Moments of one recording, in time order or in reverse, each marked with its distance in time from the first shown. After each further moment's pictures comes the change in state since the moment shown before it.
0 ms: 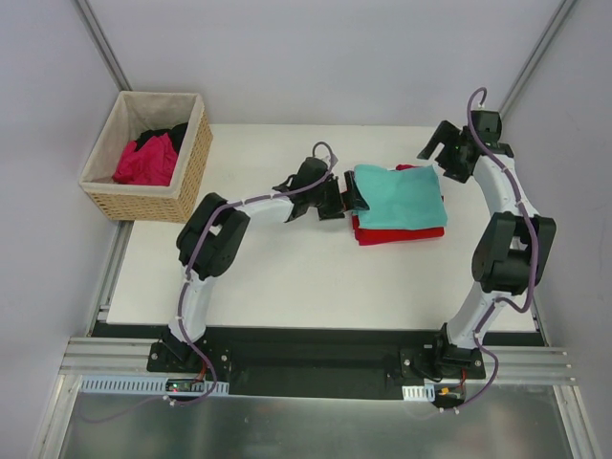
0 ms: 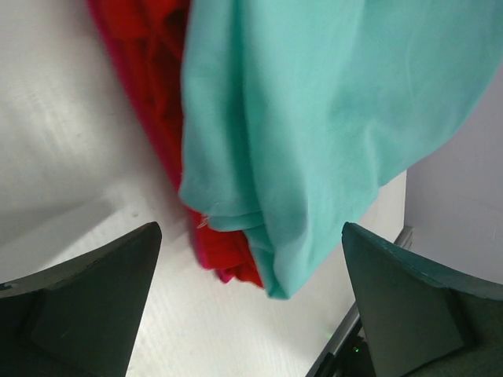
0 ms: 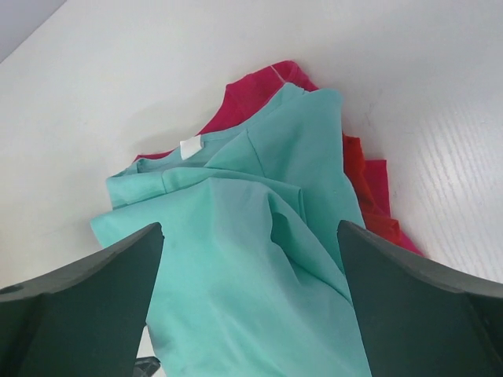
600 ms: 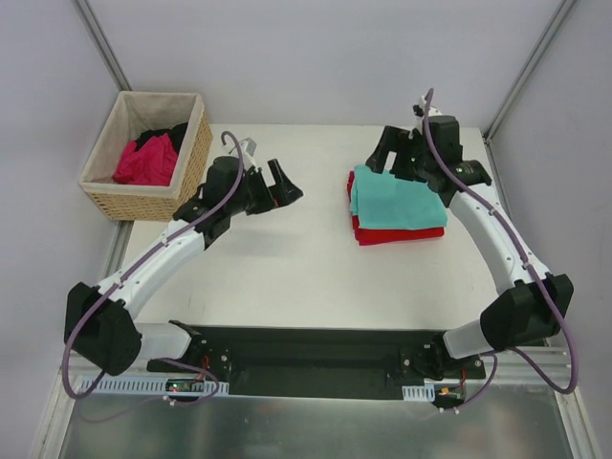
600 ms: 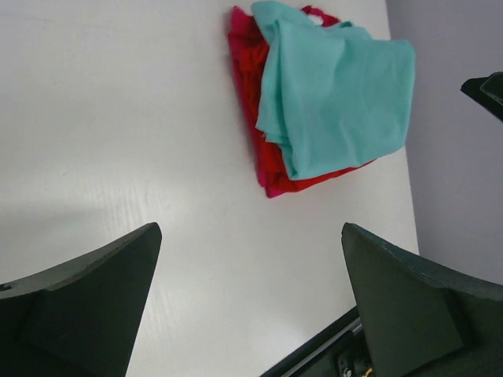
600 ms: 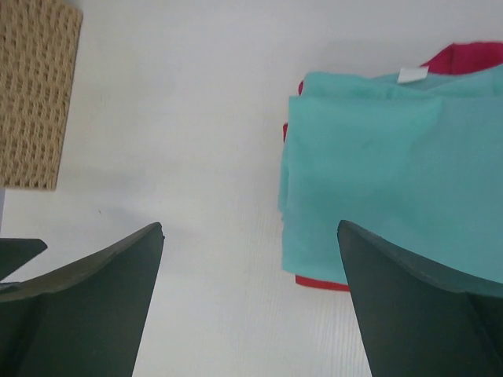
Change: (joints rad) left arm 0.178 -0.827 -0.420 -0.277 -0.212 0.161; right arm 0.367 -0.379 -0.133 -0.005 0.061 -0.050
